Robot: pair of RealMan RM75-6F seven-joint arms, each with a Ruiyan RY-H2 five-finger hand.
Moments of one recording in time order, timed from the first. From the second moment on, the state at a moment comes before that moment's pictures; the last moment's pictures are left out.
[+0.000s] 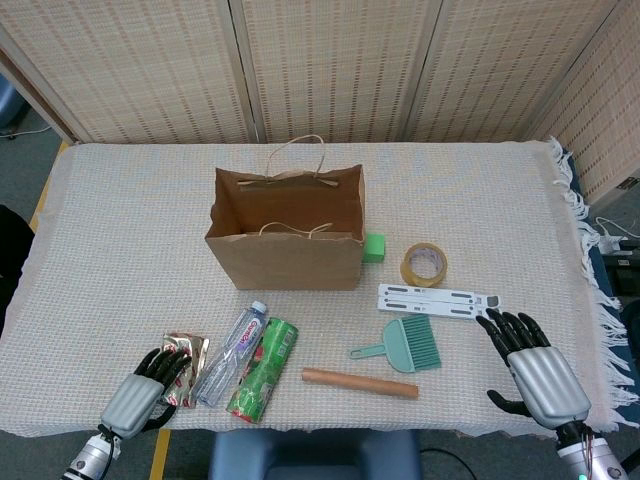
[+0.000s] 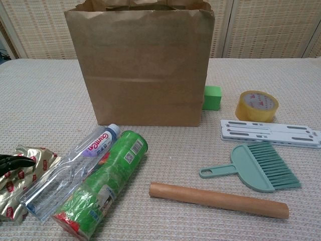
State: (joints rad) left arm -0.18 -1.43 0.14 -1.42 1.67 1.24 0.14; right arm 0.11 -0.81 -0.07 -2.23 -1.54 1.28 -0.36
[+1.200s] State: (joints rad) left arm -0.18 -1.43 -0.16 -1.56 1.42 1.42 0.07; right arm 0.10 -0.80 -0.08 -2.24 -1.56 1.29 -0.34
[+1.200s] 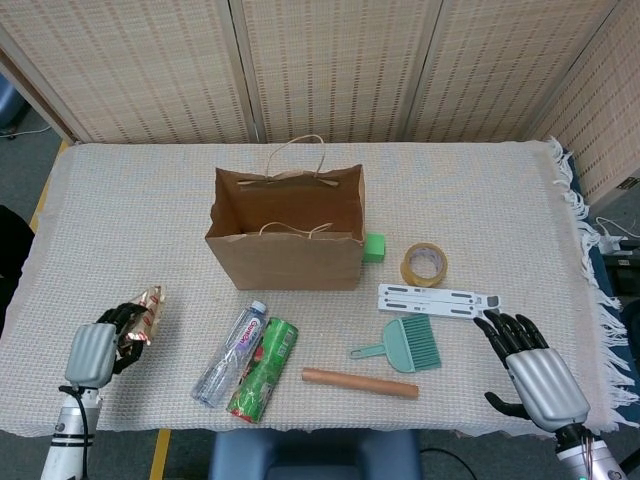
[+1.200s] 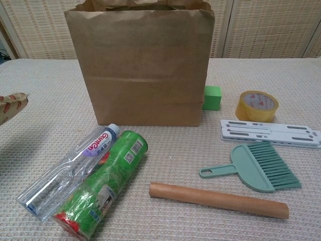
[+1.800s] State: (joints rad) left arm -0.41 -1.24 -0.64 -2.12 0.89 1.36 0.12; right arm 0.11 -0.80 -0.07 -2.23 -1.55 1.28 -0.34
